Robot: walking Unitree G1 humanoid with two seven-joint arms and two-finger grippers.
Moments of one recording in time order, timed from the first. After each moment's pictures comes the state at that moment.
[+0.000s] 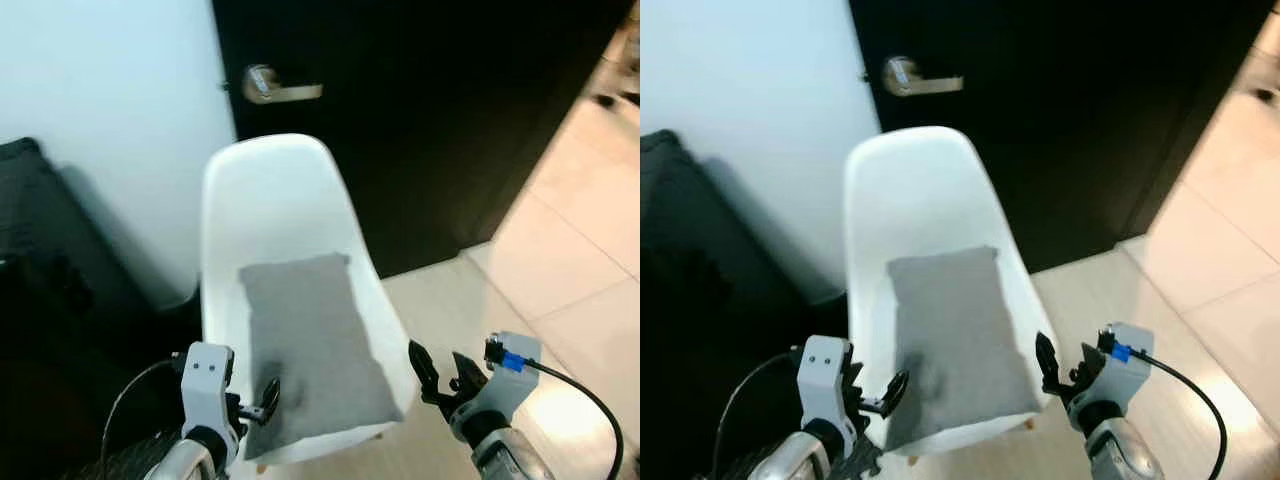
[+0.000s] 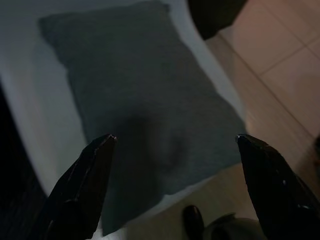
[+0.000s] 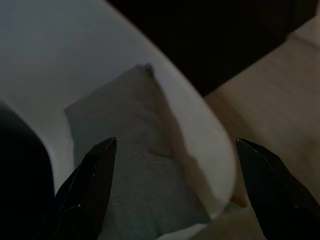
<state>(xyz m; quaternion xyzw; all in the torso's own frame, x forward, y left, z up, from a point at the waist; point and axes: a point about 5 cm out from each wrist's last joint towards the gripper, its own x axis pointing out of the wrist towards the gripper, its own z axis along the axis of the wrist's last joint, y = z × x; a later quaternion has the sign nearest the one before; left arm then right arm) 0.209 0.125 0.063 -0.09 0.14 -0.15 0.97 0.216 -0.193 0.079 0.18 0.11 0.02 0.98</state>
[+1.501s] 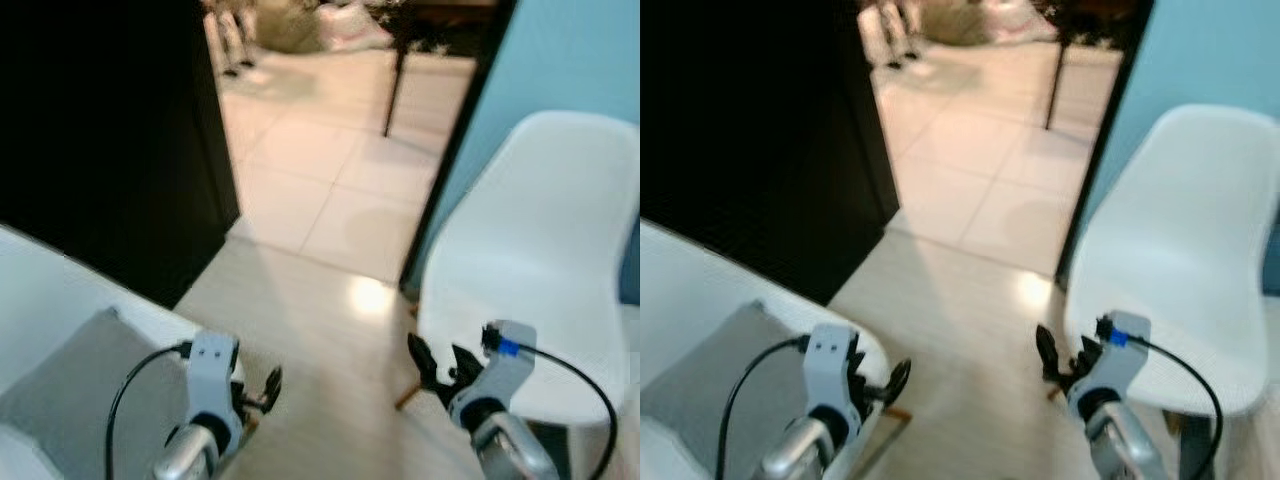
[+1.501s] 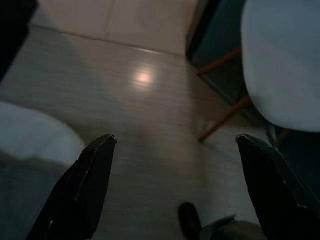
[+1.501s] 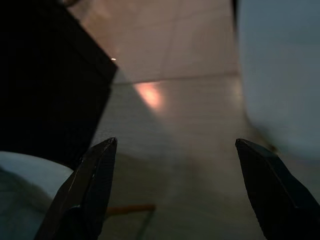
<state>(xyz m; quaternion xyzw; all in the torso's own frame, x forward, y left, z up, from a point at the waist) 0.220 0.130 0.067 -0.07 0.14 -0.13 0.98 0.229 -0.186 0.078 0.19 0.13 0.03 0.97</state>
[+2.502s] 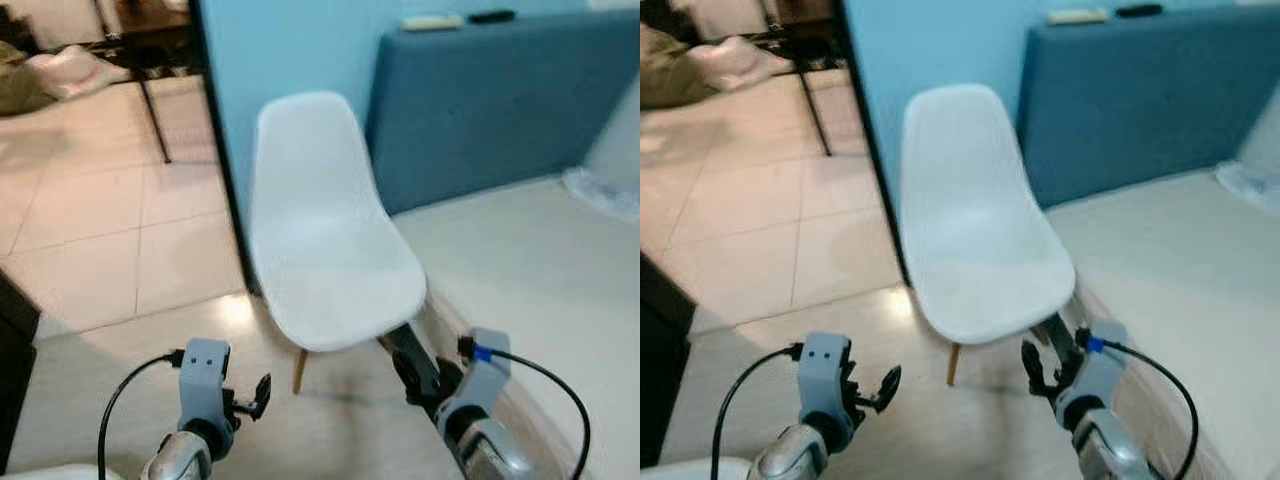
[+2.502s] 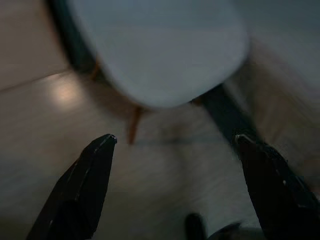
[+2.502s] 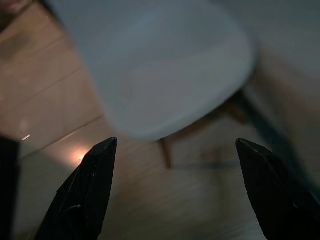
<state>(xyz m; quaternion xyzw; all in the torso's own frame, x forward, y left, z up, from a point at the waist) 0.219 0.129 0.055 -0.08 0.15 -0.13 0.98 0.228 -0.186 0.064 0.15 0.16 0.03 0.97</state>
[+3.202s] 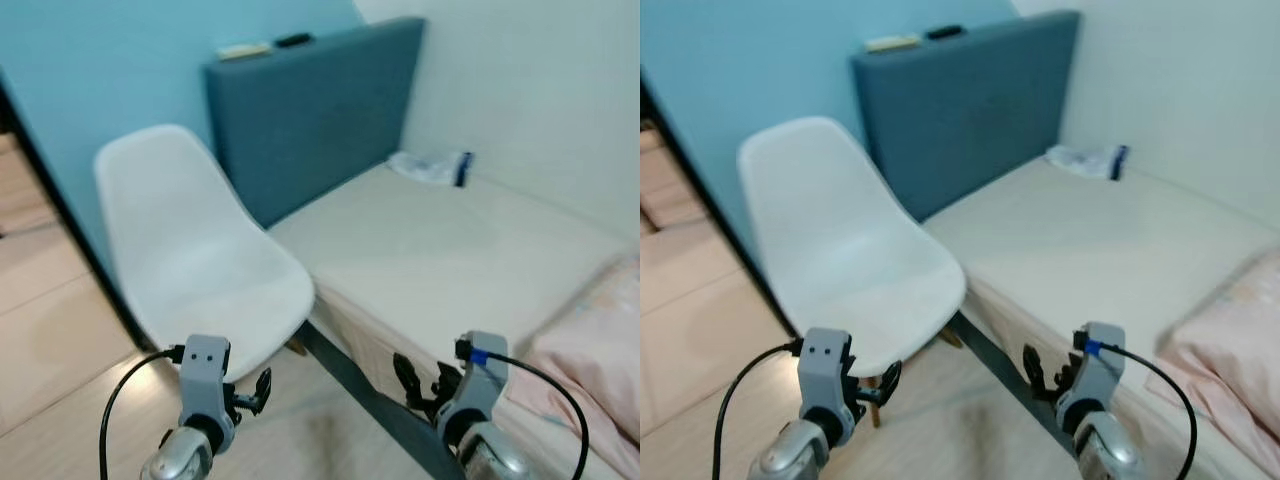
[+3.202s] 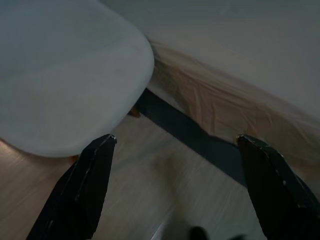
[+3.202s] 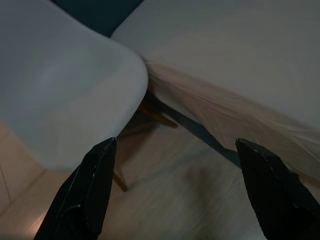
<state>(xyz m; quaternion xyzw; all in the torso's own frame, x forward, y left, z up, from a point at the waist) 0.224 0.134 0.059 -0.07 0.14 -0.12 0.98 0.230 -0.183 0.060 0.15 0.17 0.03 0.97</state>
